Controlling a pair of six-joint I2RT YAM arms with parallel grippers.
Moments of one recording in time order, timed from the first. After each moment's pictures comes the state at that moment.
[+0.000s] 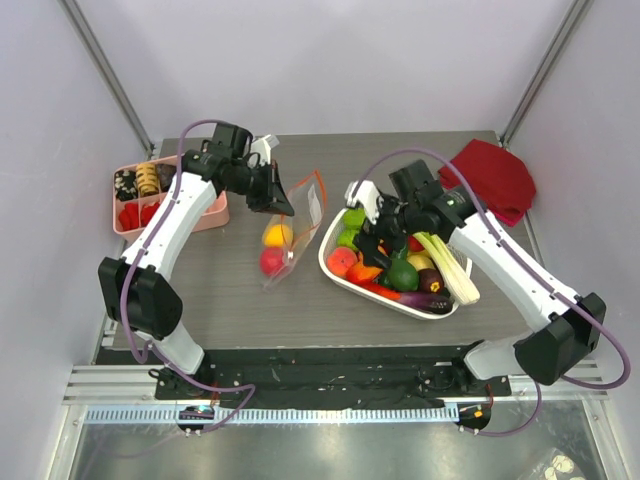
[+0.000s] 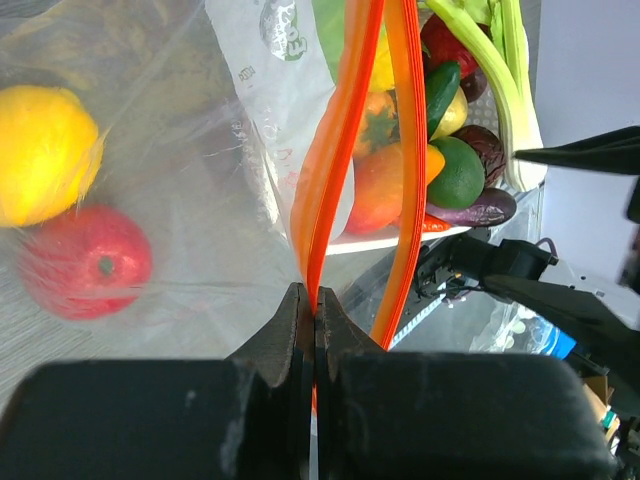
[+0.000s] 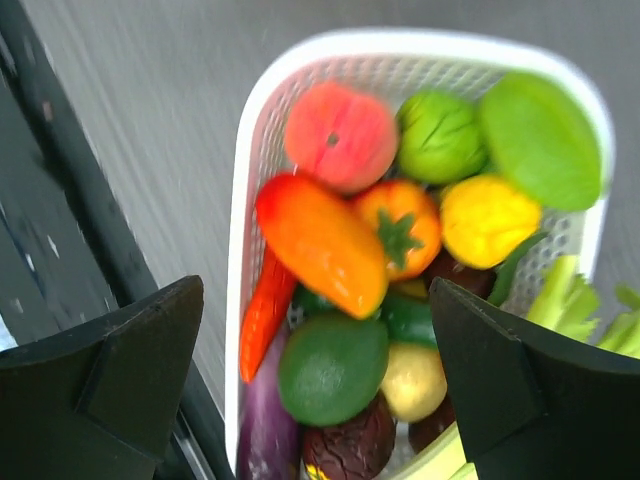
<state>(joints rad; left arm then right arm) -0.31 1.66 1.65 -0.95 0.60 -0.36 0.55 1.37 1.40 -0.92 -0.40 -0.47</state>
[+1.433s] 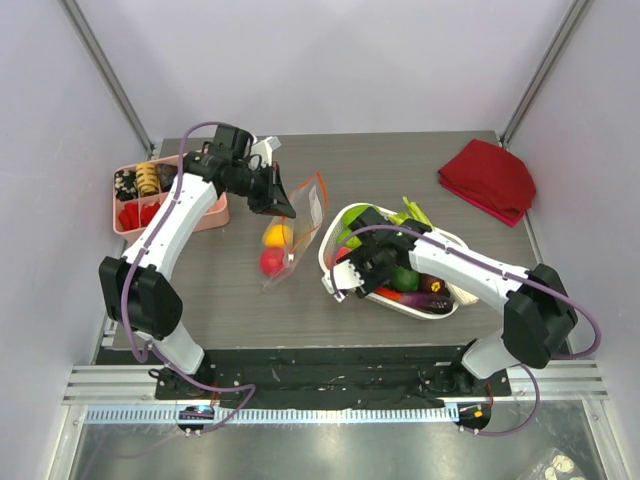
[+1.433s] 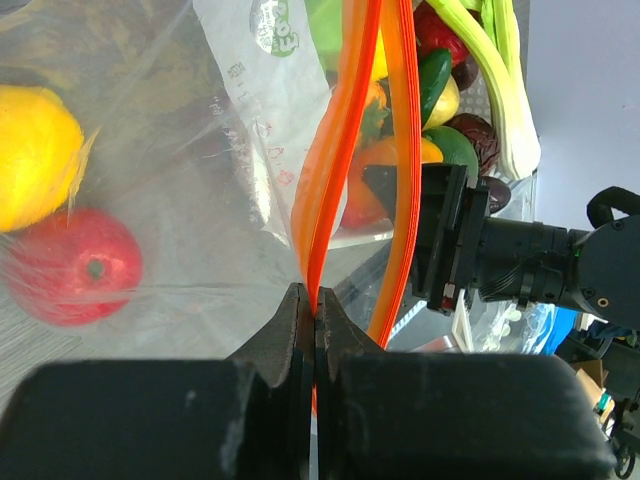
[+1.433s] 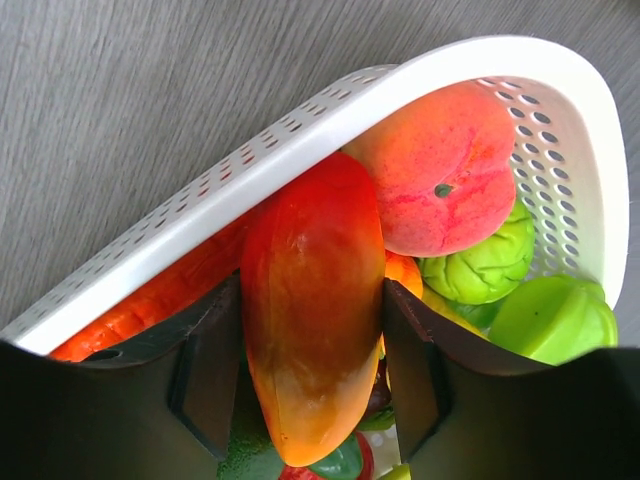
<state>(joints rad) -0.31 1.66 1.63 -0.94 0.63 -0.35 0.76 1.49 1.10 -0.81 -0.18 -1.40</state>
